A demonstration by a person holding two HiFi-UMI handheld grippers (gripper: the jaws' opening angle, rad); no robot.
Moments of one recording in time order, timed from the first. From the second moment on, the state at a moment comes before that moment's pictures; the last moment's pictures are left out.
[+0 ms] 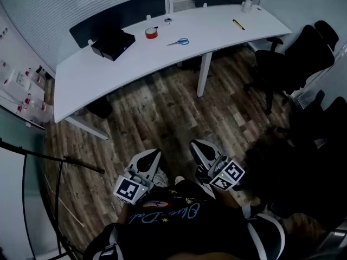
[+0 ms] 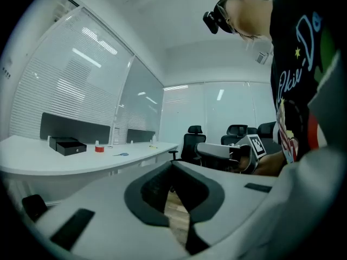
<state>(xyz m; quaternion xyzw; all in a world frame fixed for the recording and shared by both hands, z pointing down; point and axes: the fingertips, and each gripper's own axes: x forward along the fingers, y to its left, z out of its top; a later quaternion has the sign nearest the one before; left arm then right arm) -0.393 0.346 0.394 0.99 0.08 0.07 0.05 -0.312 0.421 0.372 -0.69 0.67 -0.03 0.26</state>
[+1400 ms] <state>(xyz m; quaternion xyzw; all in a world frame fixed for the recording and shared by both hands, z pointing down) -0.232 0.255 0.428 0.98 0.14 0.09 0.09 -0.182 0.344 0.375 -0.73 0.65 -0.05 0.23</state>
